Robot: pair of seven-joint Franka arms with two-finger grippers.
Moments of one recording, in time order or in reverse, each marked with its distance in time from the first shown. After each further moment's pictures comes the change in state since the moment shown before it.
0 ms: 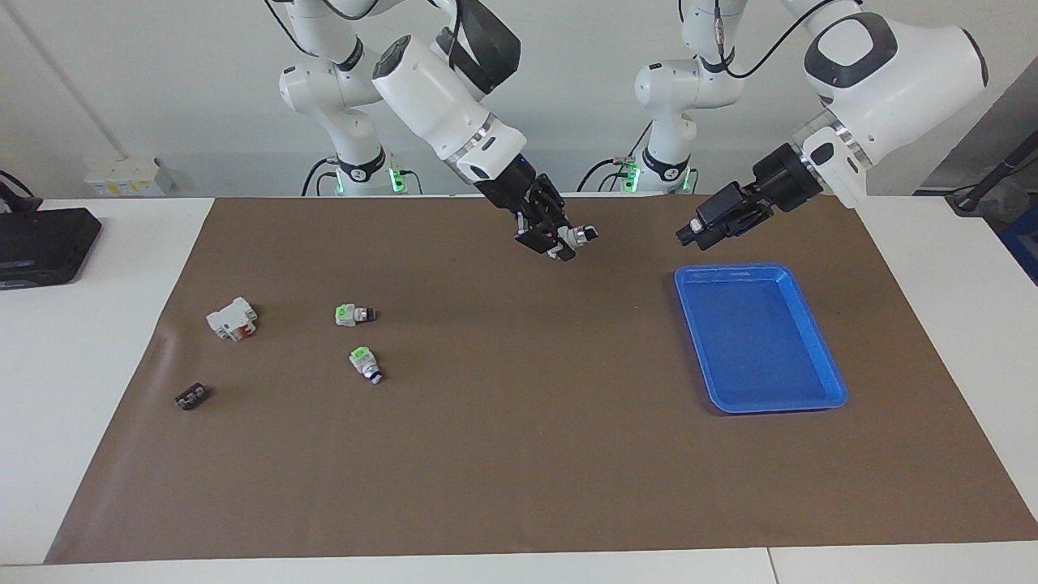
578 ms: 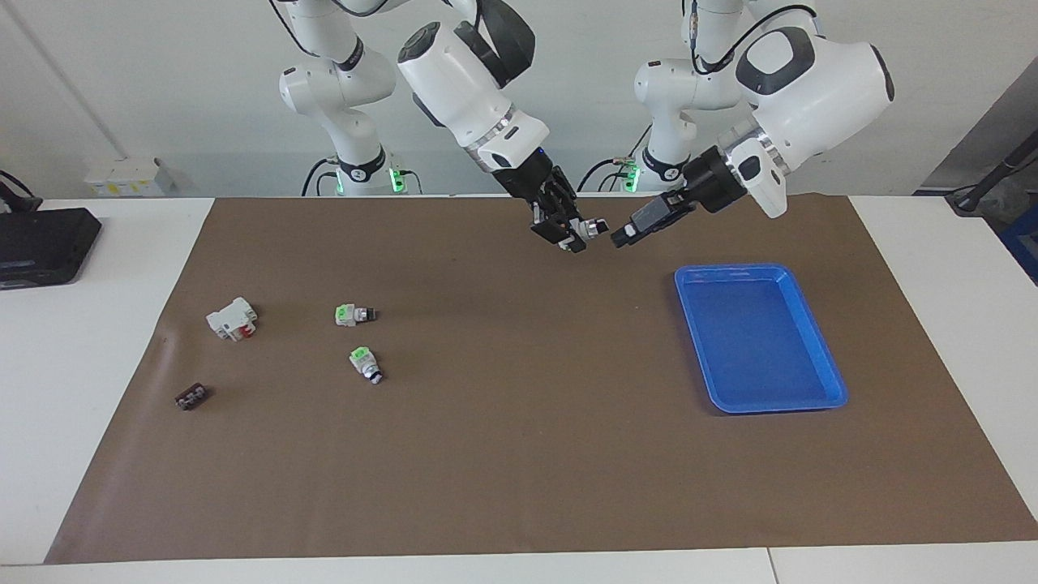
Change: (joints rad) left arm -0.105 -0.040 -0.026 -0.114 -0.064 0.145 -0.191; right arm 0.034 -0.003 -0.001 0.000 -0.073 0.003 0.095
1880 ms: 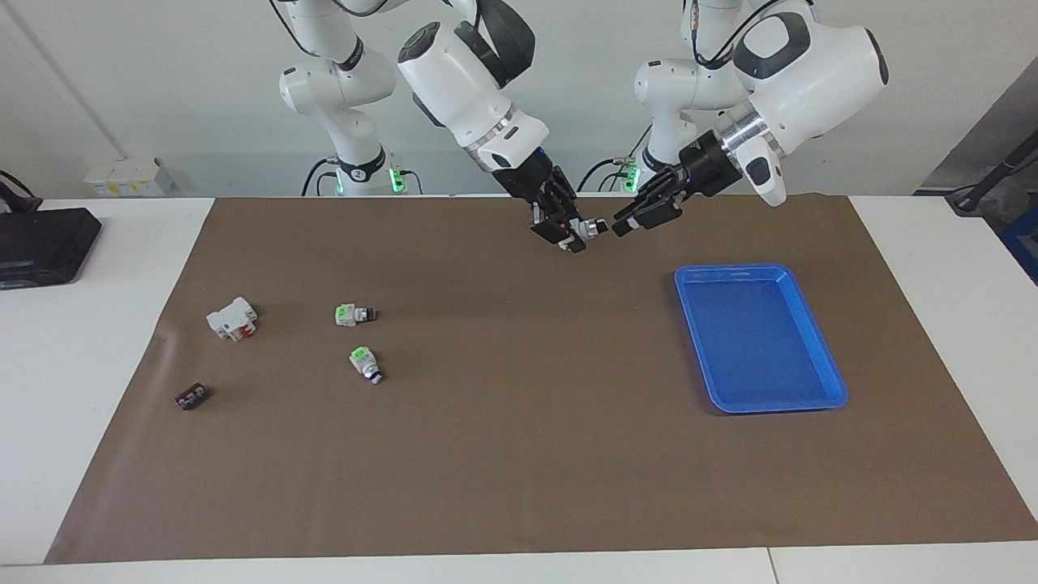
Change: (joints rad) left arm -0.008 -0.061 0.000 -0.061 -0.002 -0.015 -0.497; right arm 0.000 0.000 0.000 0.000 0.000 0.000 0.000
